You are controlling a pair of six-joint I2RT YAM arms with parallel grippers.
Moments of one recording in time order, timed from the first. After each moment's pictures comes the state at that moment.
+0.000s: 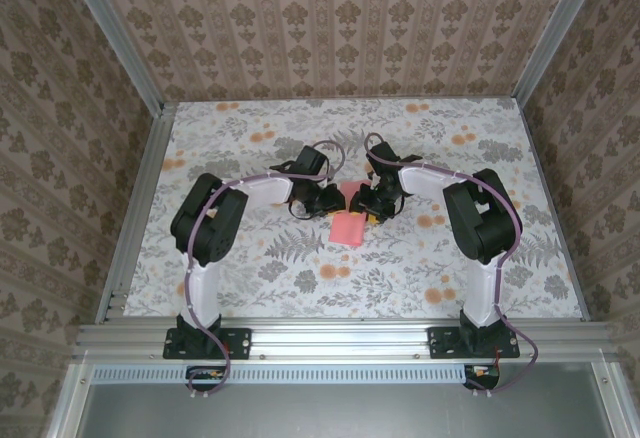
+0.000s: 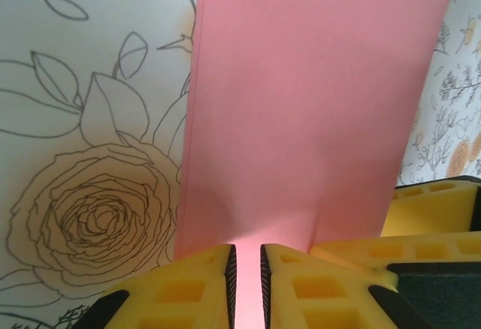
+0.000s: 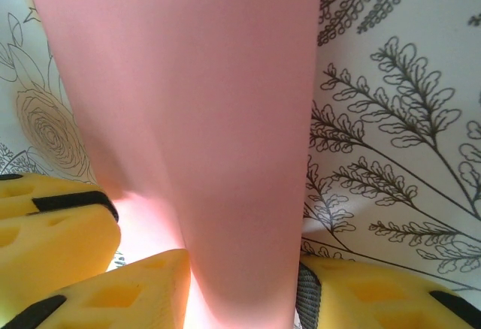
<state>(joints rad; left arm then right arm) -0.65 2.02 1.27 -0.32 0.49 -0.72 0.41 1.98 1.27 -0.61 -0.38 0.70</state>
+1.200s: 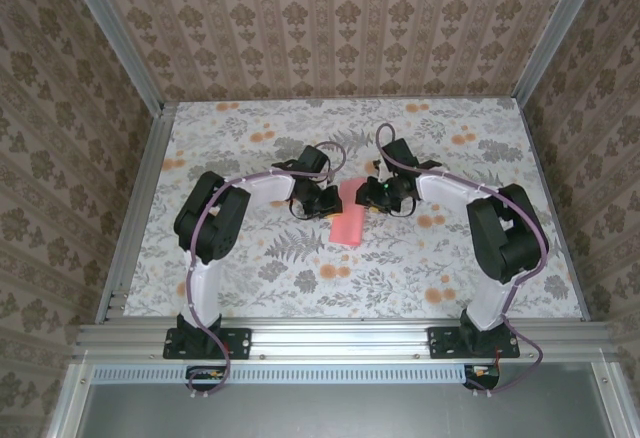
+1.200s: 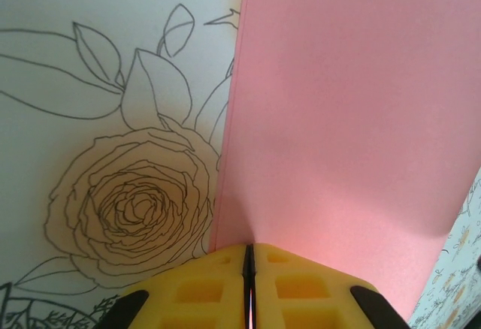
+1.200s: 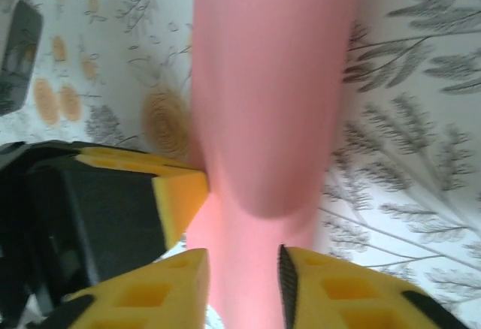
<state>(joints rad) -0.65 2.05 1.32 -0.41 0.46 -0.69 0.38 1.79 1.12 -0.42 -0.43 0.63</state>
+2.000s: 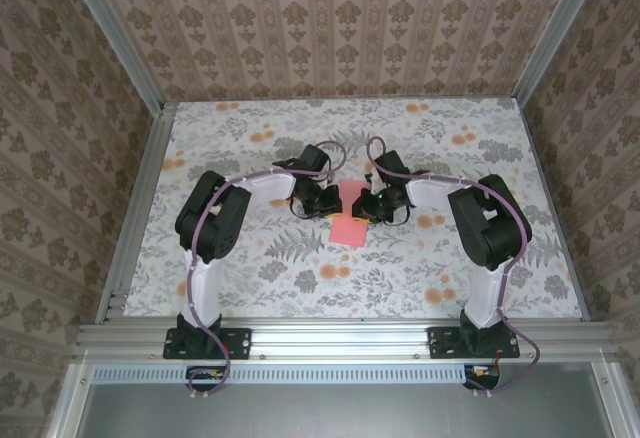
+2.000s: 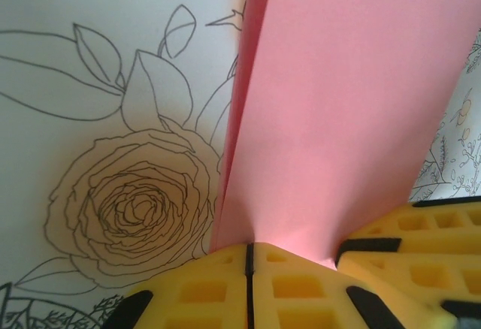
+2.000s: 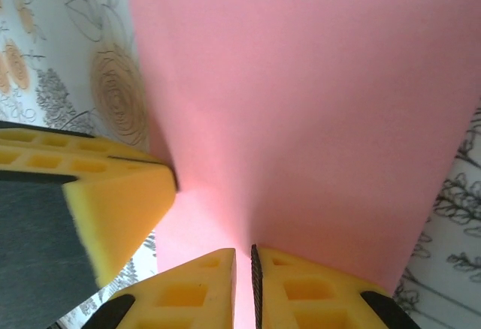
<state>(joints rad) -0.65 2.06 1.34 -0.44 0.46 -0.69 0.39 1.91 1.08 -0.33 -0.50 0.62</state>
